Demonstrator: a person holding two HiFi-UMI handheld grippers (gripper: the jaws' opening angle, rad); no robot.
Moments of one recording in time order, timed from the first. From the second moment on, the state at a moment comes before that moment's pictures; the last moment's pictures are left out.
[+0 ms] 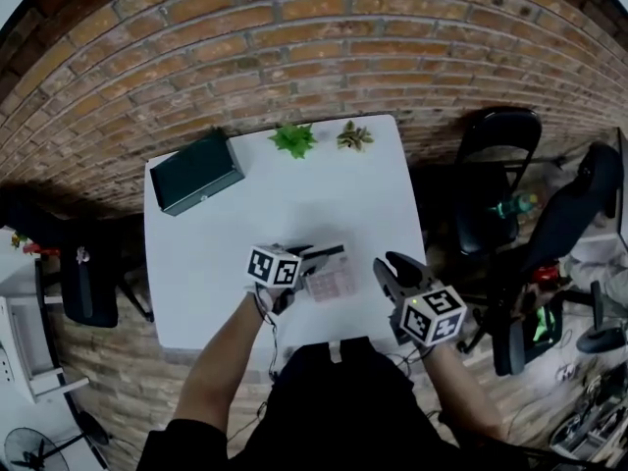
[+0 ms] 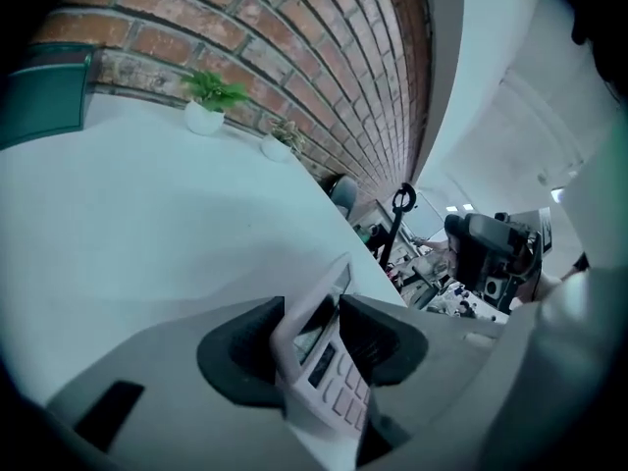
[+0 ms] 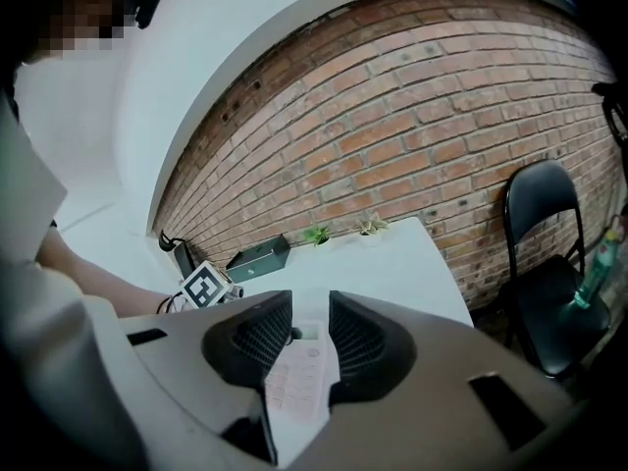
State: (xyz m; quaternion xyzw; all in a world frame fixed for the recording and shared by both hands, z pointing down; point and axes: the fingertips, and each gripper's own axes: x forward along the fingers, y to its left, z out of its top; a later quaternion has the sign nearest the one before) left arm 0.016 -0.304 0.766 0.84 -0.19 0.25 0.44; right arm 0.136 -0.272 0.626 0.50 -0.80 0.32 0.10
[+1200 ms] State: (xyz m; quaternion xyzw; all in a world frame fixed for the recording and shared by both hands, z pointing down) left arm -0.077 -0.309 0.480 0.88 -0.32 -0.08 0.34; right arm 0.109 -0.278 0.528 0.50 -0.83 0.22 0.07
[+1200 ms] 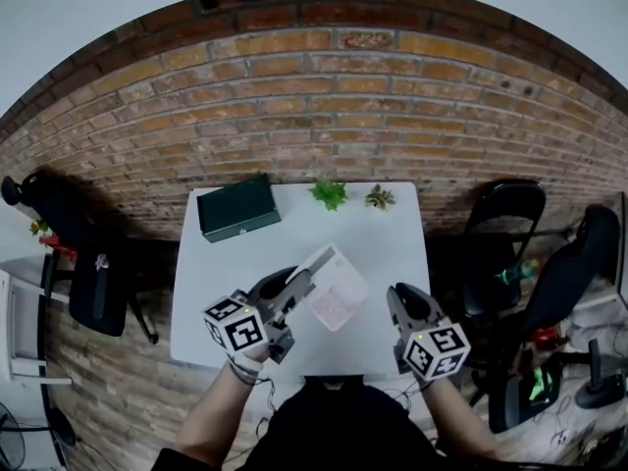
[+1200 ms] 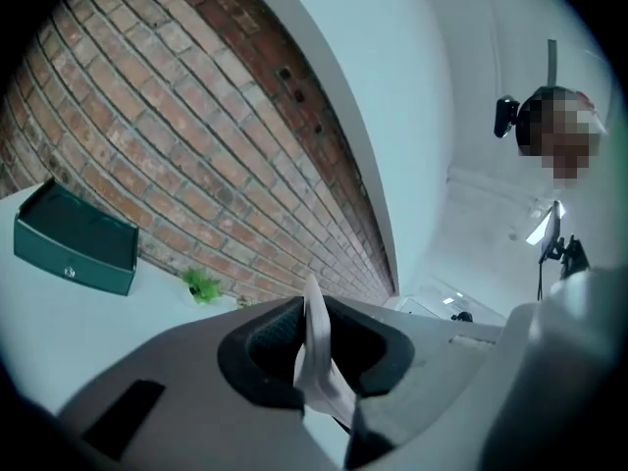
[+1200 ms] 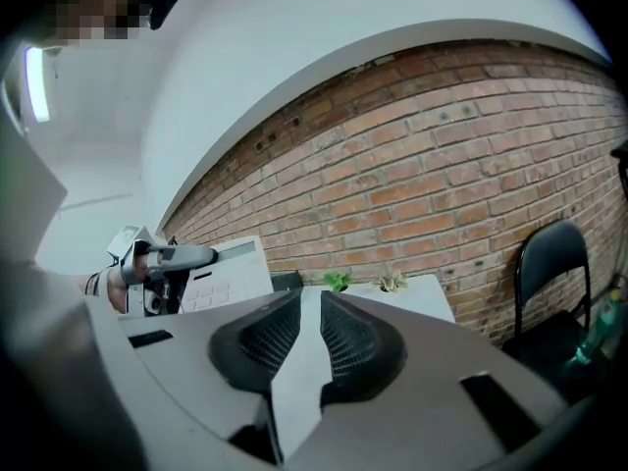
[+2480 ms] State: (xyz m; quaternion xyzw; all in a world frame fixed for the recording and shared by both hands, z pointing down) left arm -0.159 -0.296 0.352 0.85 -0.39 -0.23 0.26; right arm 0.120 -0.302 0.384 0.52 -0.86 -0.01 0.02
